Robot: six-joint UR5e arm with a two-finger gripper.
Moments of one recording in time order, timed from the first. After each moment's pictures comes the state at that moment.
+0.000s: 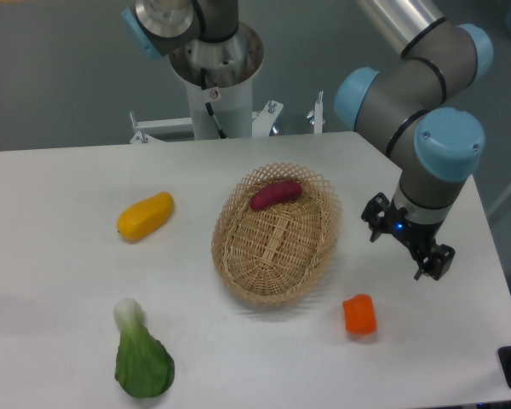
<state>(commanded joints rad) 2.64 -2.06 -1.35 -1.22 1.55 1.52</state>
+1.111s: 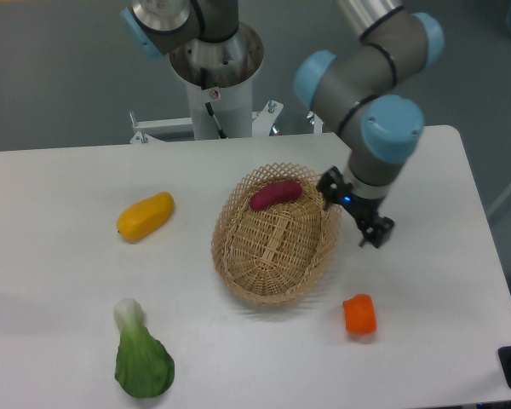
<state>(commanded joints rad) 2.61 -1.83 -1.80 -1.16 1.55 1.55</state>
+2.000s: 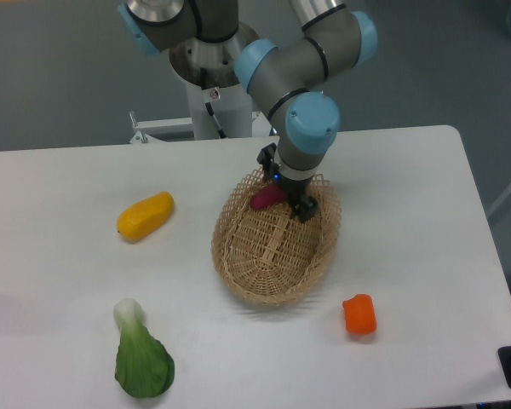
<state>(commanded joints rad) 2.54 -1.77 -1.98 -1.15 1.56 1.56</state>
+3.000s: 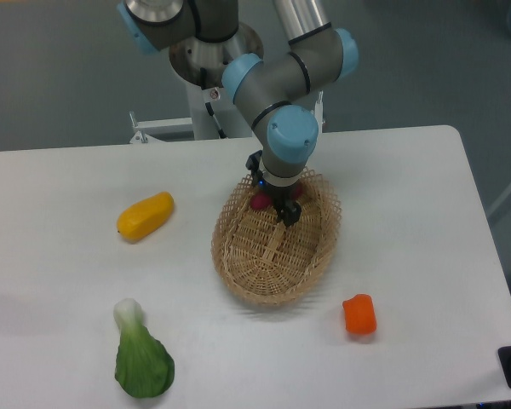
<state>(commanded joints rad) 2.52 -1.81 -2.06 -1.01 1.56 1.56</state>
